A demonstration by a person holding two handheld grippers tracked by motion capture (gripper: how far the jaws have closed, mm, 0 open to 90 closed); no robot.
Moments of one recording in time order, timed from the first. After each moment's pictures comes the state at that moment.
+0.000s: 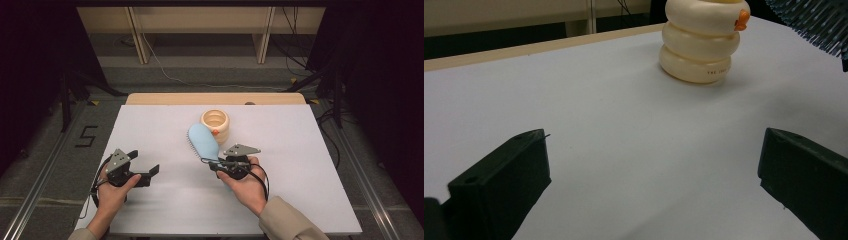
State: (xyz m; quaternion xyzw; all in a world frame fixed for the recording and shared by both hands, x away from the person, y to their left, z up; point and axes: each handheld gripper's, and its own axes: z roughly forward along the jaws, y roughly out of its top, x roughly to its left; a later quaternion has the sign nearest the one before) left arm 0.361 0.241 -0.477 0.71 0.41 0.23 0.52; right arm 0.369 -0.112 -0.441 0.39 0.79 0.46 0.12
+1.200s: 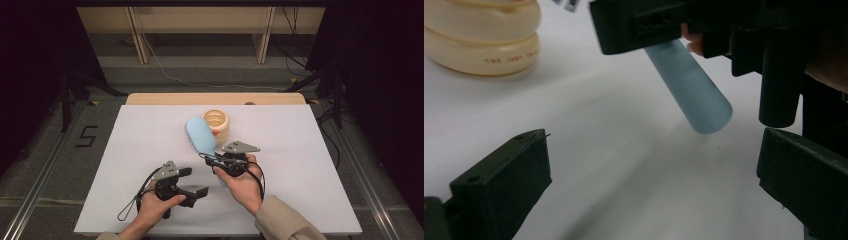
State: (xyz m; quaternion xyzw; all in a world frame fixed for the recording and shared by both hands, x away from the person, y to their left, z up) left arm 0.334 0.112 -0.480 0.75 0.34 0.04 0.57; right arm 0.371 -0.102 -0.434 0.39 0.77 0.49 0.13
